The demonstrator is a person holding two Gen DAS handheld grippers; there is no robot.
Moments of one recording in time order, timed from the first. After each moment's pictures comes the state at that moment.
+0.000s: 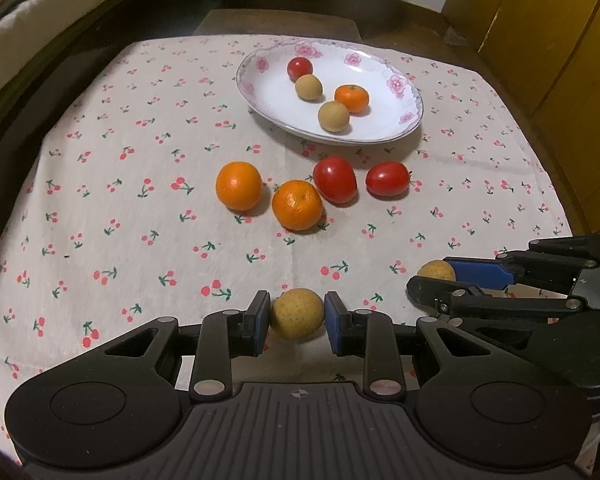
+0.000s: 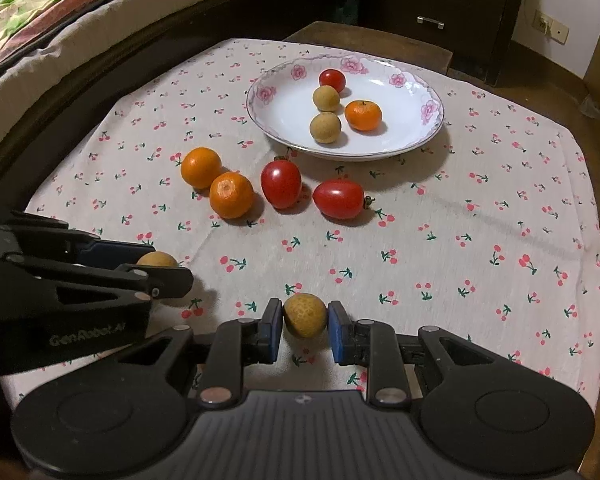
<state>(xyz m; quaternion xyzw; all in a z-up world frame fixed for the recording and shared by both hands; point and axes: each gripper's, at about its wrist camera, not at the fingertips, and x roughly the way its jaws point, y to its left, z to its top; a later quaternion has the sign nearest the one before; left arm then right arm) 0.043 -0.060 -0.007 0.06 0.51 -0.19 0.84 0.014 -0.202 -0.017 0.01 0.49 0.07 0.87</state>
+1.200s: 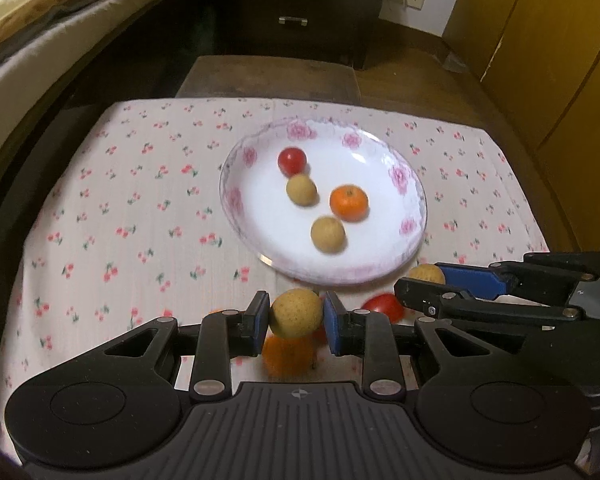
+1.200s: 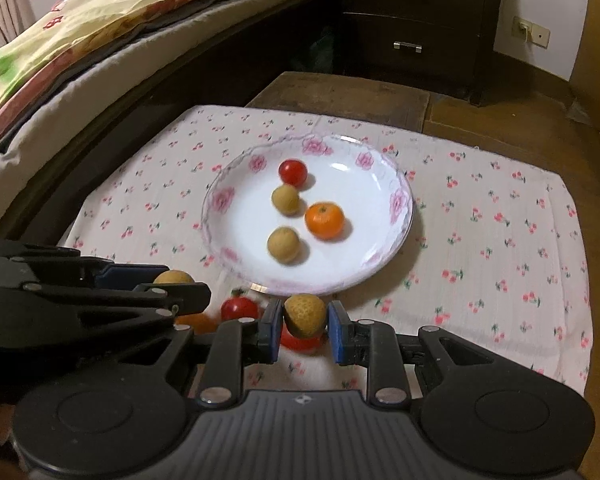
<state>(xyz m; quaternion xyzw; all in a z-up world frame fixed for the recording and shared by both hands) 0.123 -0.093 0.028 0.05 0.49 -0.20 0.85 0.089 -0.232 0.021 0.05 0.46 0.05 0.89</state>
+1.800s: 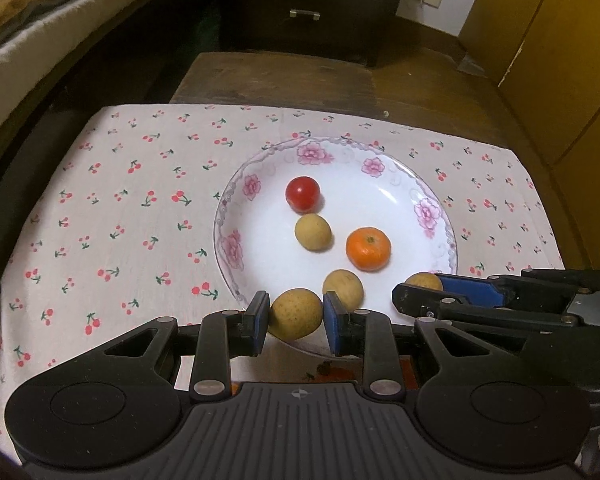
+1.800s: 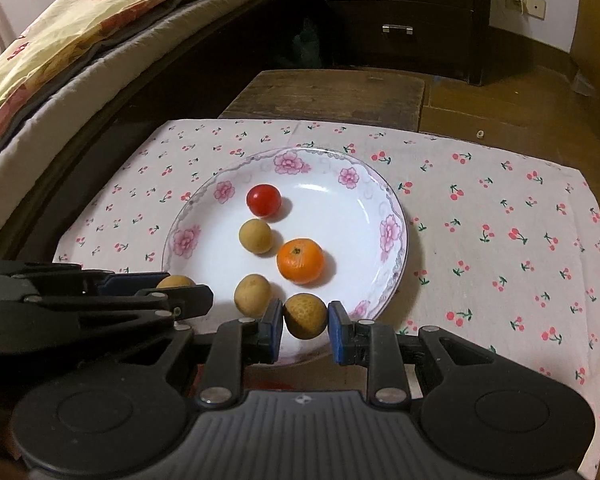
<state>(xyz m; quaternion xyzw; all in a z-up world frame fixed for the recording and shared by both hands) 0.174 -0.109 0.012 0.04 0.51 -0.18 0.84 0.142 -0.253 0.001 0.10 0.47 0.05 0.87</state>
